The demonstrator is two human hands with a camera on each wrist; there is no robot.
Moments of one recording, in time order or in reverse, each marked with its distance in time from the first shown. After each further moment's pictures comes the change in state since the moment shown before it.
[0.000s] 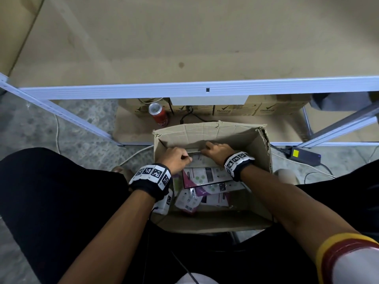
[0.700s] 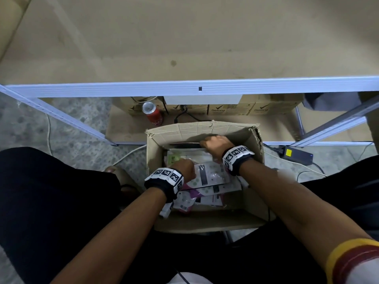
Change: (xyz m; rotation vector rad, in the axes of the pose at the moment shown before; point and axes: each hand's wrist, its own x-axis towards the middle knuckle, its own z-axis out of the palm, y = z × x) left_hand 0.021 0.022 0.062 0.179 -0.262 0.024; right_hand -0.006 0.012 -0.033 0.059 0.032 0.036
